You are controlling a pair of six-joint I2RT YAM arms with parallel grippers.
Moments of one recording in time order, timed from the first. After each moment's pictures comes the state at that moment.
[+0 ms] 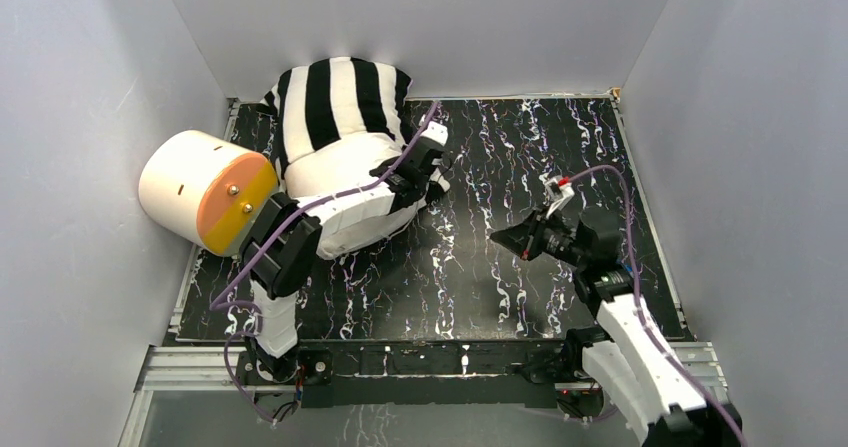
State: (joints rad) left arm -0.75 1.93 1.39 -0.18 -0.60 -0.04; right arm 0.22 0.66 0.40 0.04 -0.75 0.52
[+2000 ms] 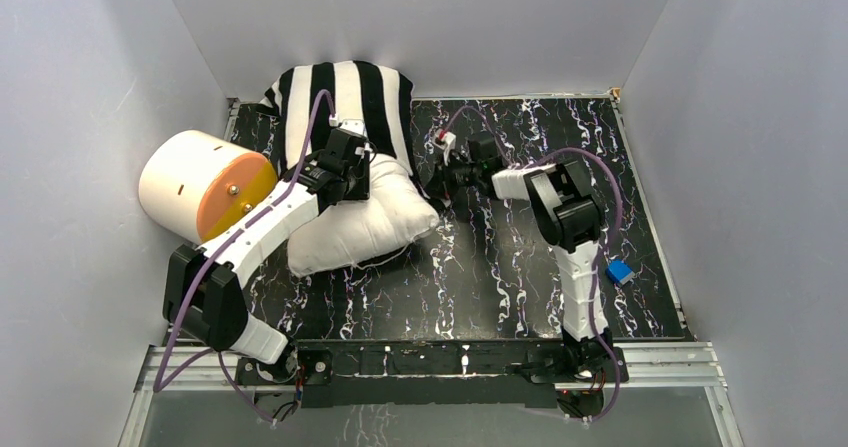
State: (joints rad) left arm -0.49 1.48 1.20 -0.58 -0.32 -0.31; right arm 0.43 2.26 1.40 0.30 -0.88 0.00
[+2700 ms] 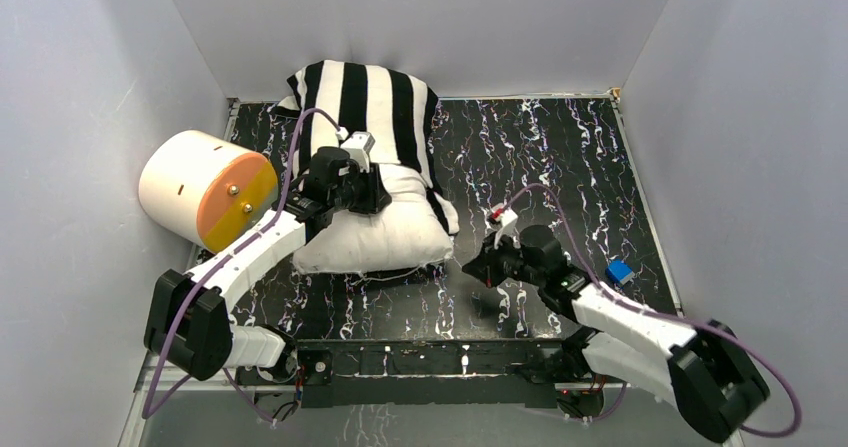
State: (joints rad) left arm -0.48 1.33 0.94 -0.23 0.15 -0.31; right arm 0.65 1.03 0.31 0.22 -0.39 0.31
